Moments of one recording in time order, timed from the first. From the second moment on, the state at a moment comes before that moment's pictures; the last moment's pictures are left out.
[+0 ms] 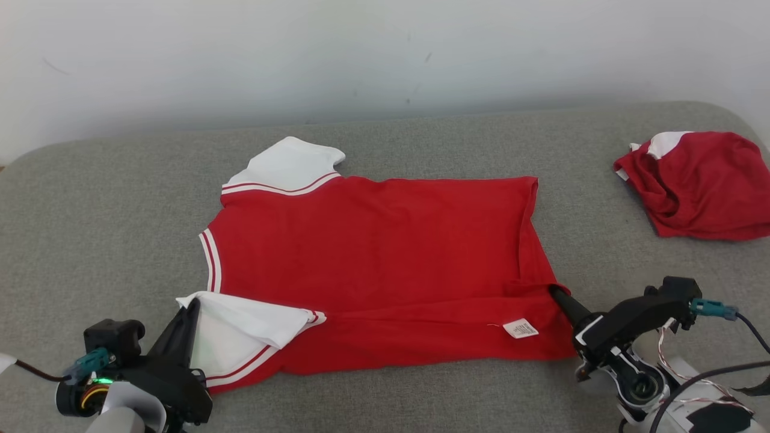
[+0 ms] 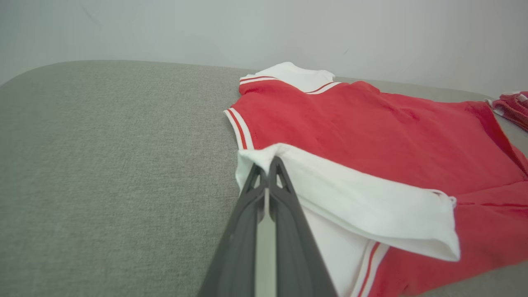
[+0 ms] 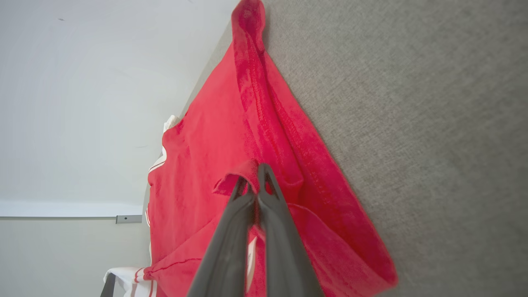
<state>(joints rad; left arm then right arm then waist) -0.47 0.26 -0.29 0.59 -0.47 -0.10 -0.21 -0.53 -0.42 0.77 0.61 1.60 0.13 0.05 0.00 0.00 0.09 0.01</state>
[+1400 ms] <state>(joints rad) -0.18 0.12 -0.05 0.42 -0.28 -0.07 -0.26 -0.31 -0.42 0.63 0.53 1.05 0.13 -0.26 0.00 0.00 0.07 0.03</state>
